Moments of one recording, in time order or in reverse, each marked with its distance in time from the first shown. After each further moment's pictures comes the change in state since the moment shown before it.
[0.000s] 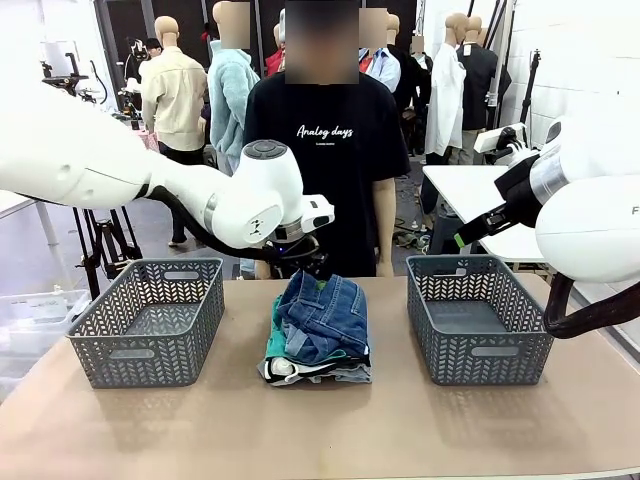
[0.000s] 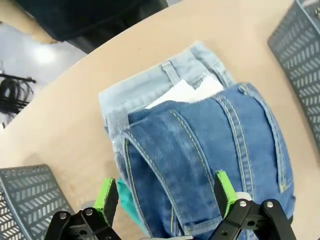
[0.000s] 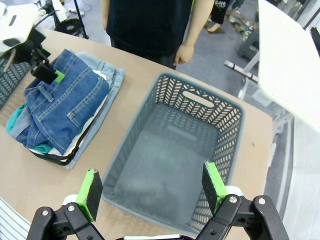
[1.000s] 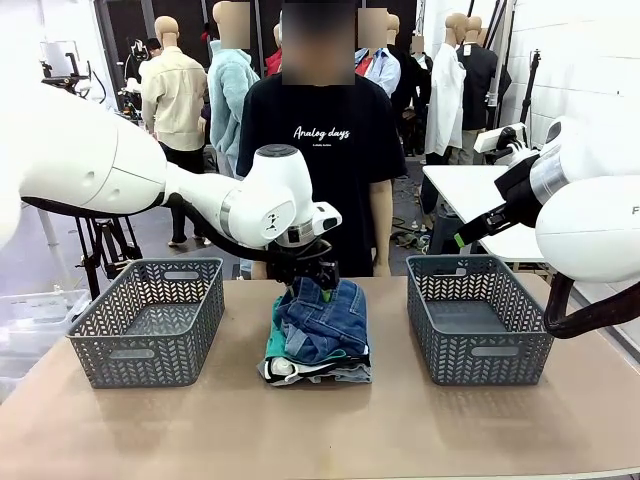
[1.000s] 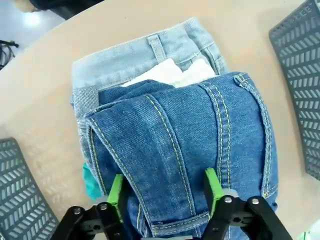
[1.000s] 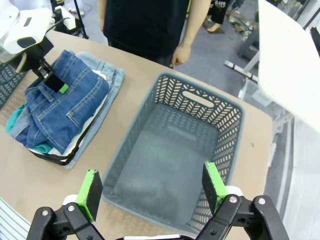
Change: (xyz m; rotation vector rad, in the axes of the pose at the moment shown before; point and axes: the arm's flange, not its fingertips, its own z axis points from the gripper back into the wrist) left arm 0.000 -0.012 -0.017 -0.059 0.130 0.131; right arm 0.000 0.000 0.000 0.000 0.000 0.000
